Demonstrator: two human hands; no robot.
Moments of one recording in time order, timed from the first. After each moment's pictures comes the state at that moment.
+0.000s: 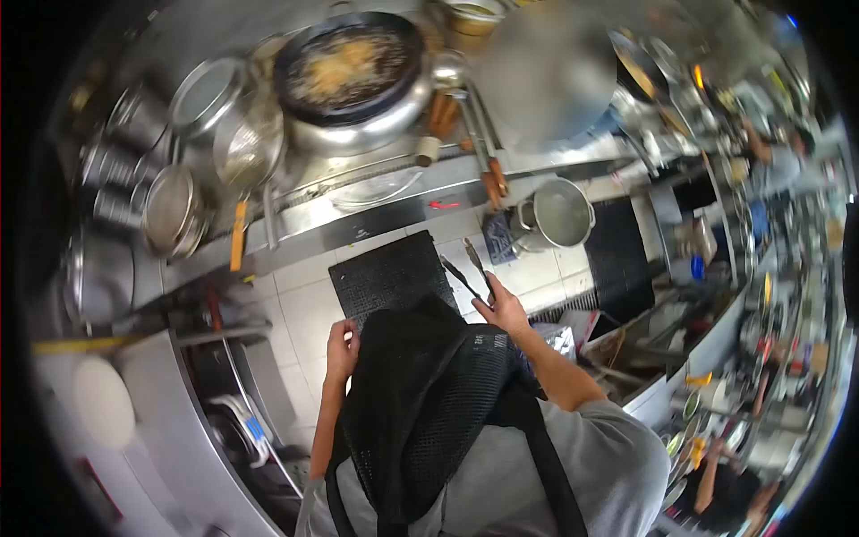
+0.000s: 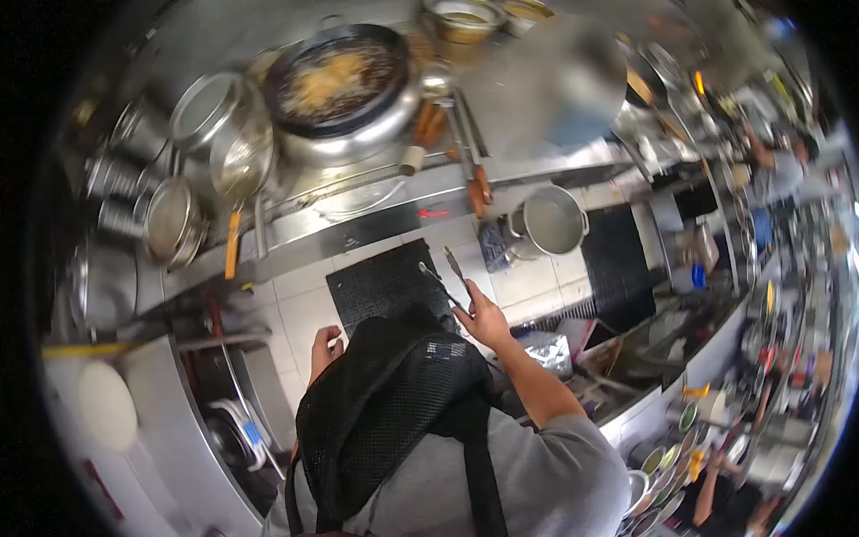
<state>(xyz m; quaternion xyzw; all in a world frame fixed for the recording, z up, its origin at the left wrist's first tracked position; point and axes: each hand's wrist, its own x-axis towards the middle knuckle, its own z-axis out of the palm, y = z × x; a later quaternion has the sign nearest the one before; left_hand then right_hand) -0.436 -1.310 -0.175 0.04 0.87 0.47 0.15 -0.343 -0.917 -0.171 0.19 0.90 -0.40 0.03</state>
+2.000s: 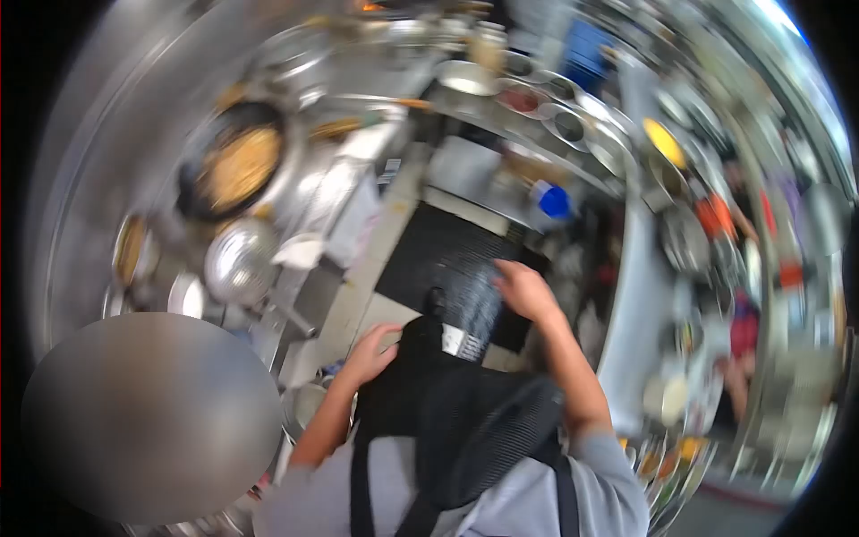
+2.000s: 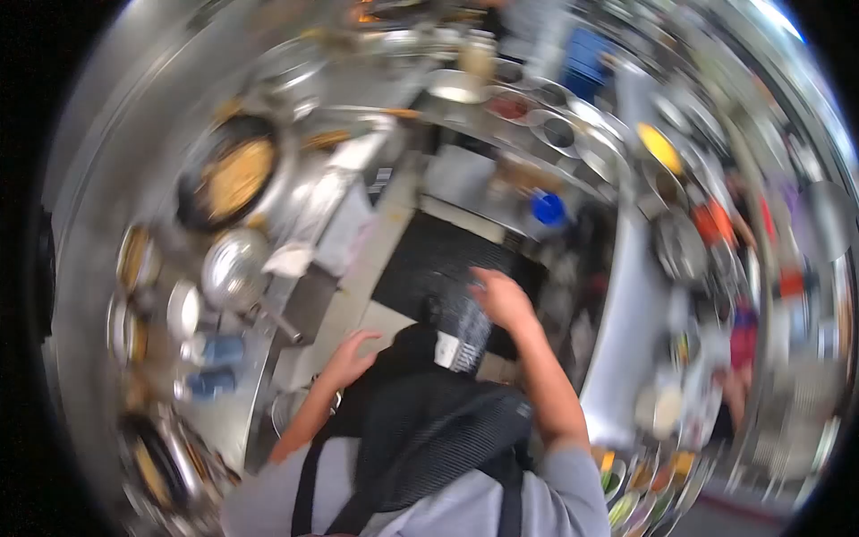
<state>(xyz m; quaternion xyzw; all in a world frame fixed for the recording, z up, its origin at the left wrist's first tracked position) -0.437 -0.230 -0.201 0.65 0.57 0.29 0.42 -0.094 -0.065 -0.155 0.53 0.80 -0.25 -0.13</state>
